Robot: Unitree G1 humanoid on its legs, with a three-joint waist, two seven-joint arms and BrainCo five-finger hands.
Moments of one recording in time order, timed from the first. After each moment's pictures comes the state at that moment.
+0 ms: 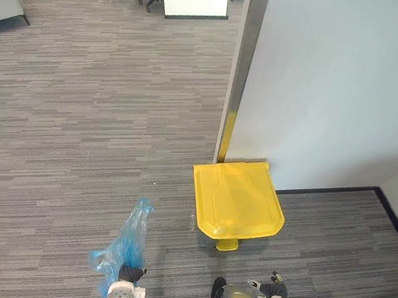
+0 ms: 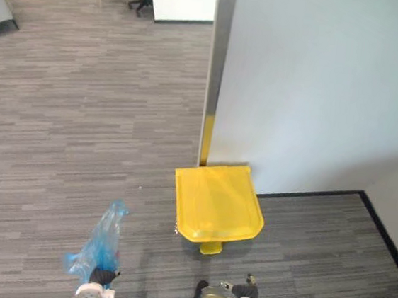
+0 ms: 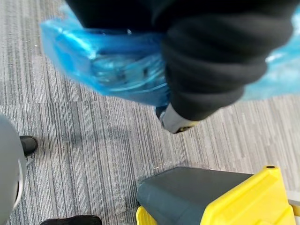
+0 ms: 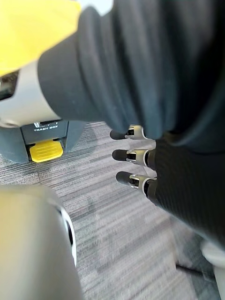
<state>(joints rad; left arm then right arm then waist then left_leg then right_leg) 0.08 0.02 0.02 0.88 0.06 -0.07 0.19 0.03 -0.03 -0.26 0.93 -0.08 -0.01 -0.20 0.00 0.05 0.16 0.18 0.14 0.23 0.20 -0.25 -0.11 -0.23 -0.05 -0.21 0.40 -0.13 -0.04</state>
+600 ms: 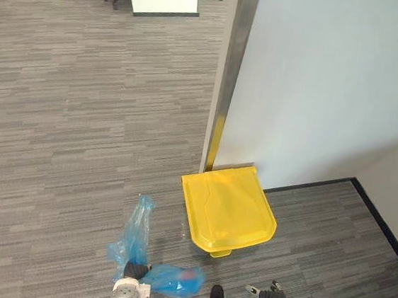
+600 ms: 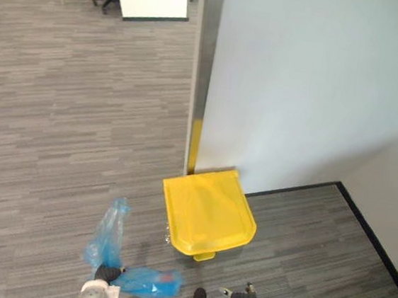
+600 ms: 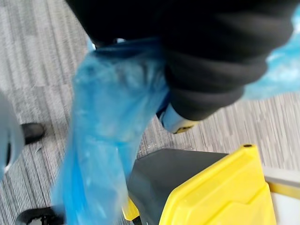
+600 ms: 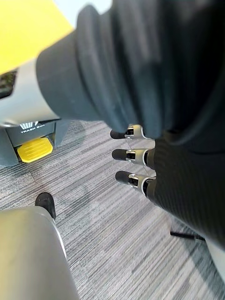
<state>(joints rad) 0.07 -0.01 0.05 0.88 0.08 -0.07 0.17 0.05 0.00 -0.28 0.94 -0.08 0.00 -0.20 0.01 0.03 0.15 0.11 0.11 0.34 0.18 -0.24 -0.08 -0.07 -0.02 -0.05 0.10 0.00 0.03</state>
